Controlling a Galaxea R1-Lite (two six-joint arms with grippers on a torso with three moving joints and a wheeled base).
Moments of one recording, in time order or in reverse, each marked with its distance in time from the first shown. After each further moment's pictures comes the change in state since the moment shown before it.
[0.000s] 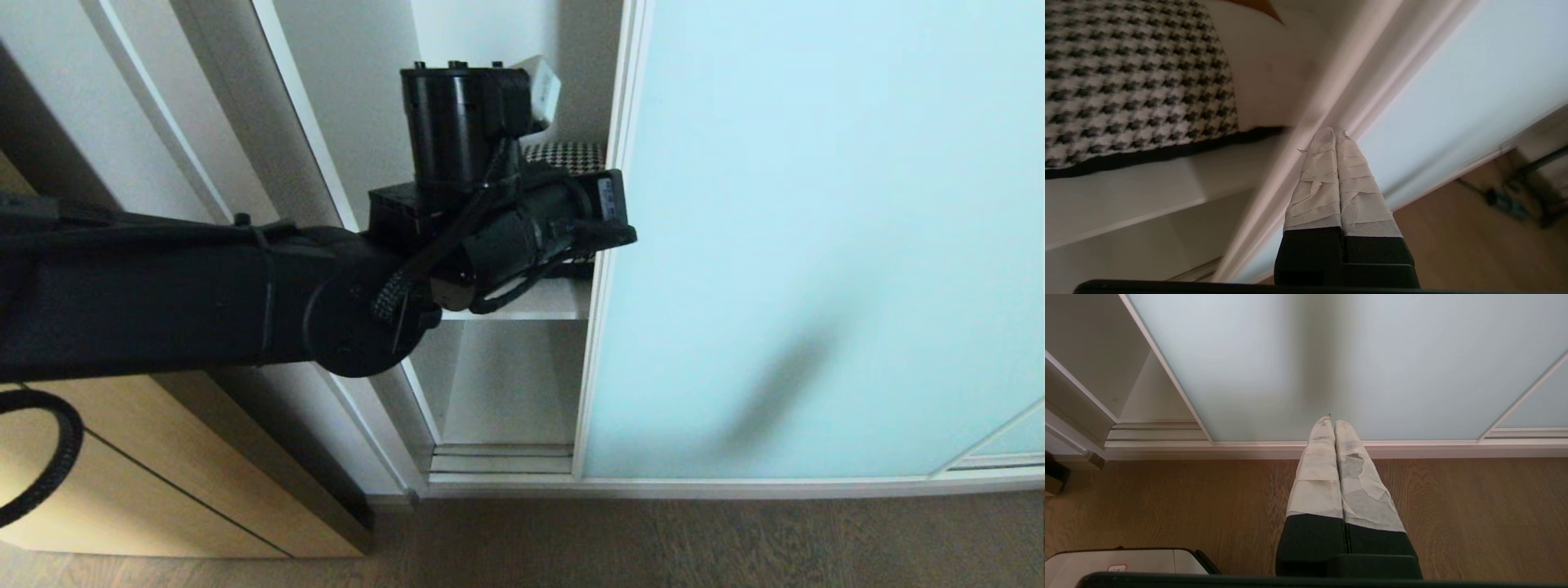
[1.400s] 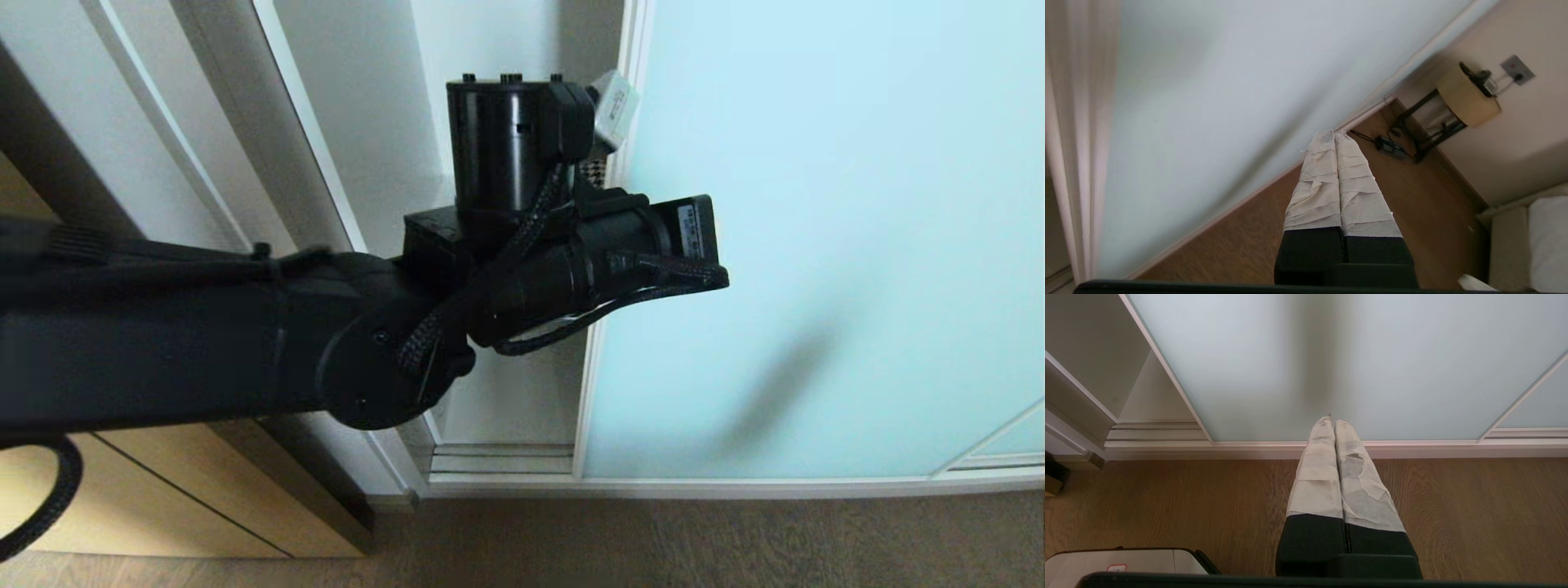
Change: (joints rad) left arm -0.112 0.005 0.037 -0.029 -0.230 -0.133; right arm 0.000 0.000 0.000 0.000 0.000 0.000
